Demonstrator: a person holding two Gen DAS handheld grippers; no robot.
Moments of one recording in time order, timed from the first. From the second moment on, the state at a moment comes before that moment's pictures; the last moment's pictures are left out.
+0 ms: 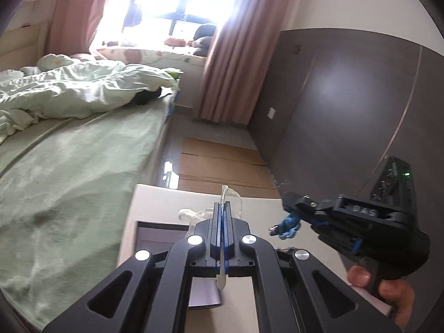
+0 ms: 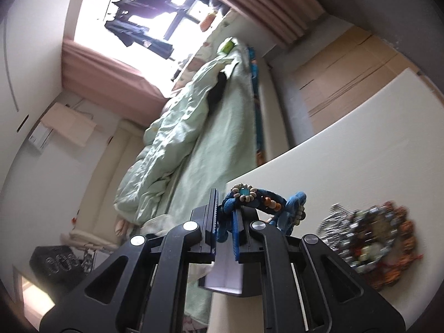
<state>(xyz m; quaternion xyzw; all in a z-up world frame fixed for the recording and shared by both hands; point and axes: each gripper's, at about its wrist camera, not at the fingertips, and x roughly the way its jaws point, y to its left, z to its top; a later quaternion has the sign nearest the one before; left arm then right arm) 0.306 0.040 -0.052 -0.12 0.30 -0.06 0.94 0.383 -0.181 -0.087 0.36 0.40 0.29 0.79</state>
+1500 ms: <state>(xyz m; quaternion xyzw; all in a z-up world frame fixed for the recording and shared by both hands) 0.255 0.120 -0.076 -0.18 0.33 0.05 0.93 0.350 -0.114 -0.112 0.21 0.51 0.32 0.77</state>
